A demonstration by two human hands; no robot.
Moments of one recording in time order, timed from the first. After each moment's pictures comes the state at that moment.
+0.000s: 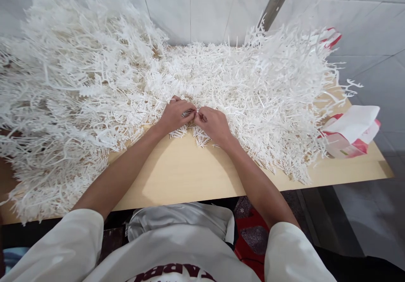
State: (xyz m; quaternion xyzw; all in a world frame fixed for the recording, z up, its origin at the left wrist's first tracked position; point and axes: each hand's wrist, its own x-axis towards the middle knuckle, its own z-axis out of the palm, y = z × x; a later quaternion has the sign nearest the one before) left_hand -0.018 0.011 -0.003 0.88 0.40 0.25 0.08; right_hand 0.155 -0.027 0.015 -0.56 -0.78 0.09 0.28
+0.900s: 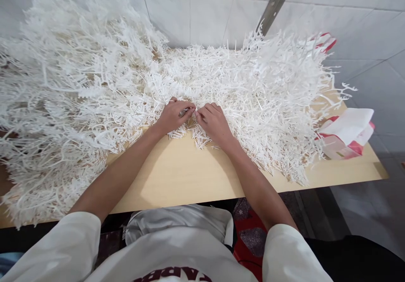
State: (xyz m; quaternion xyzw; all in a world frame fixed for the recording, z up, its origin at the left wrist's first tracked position) left_hand -0.021 0.014 -0.002 0.86 0.39 0.30 0.12; right_hand 0.164 -0.021 0.008 -0.48 -0.83 0.00 0.30
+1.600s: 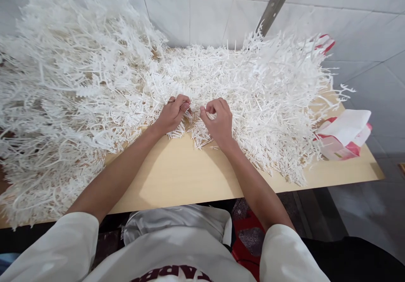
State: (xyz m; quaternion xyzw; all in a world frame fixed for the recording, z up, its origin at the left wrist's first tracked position) left_hand -0.025 0.013 0.004 0.83 0.43 0.31 0.20; right_hand 0.161 -0.028 0.018 -0.52 -0.71 0.01 0.48
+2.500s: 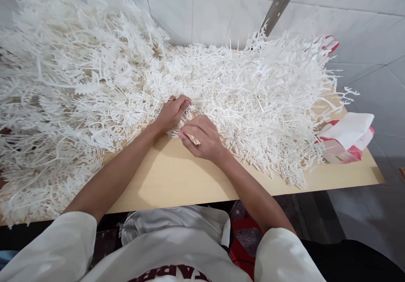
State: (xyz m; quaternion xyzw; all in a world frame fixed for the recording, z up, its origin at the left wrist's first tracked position) left_hand -0.025 0.019 0.000 0.82 0.45 0.30 0.19; right_hand 0.139 -0.062 0.026 -0.31 -0.82 0.03 0.48
